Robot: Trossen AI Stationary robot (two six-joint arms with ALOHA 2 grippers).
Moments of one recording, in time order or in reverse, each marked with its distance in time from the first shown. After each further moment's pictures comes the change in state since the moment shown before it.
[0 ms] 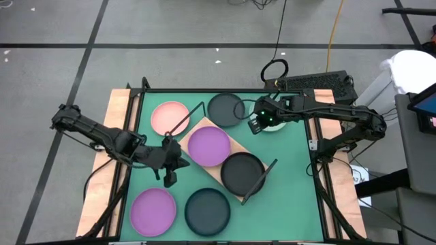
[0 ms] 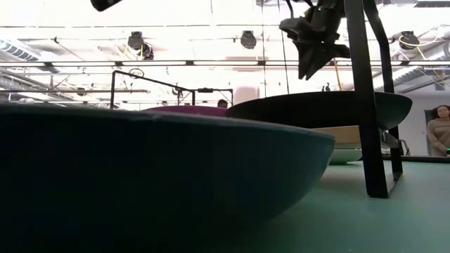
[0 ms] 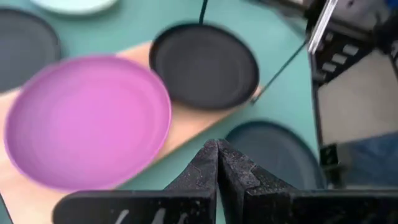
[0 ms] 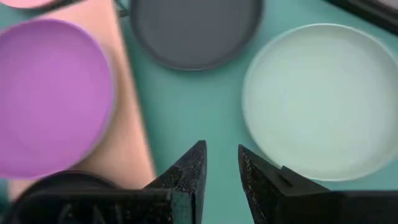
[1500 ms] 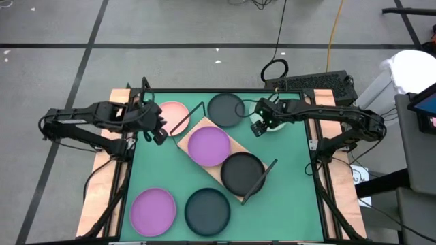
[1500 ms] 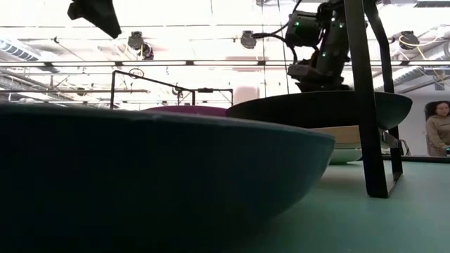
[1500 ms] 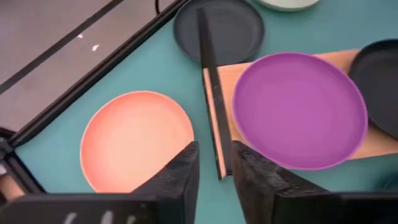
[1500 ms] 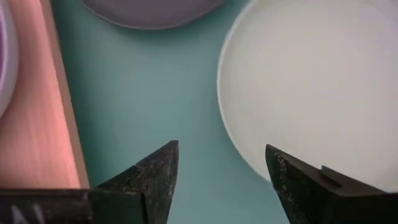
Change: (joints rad) left arm 0.375 -0.148 0.133 -0.558 -0.166 -0.050; right arm -0.151 0.013 -0.298 0.262 -0.117 -0.192
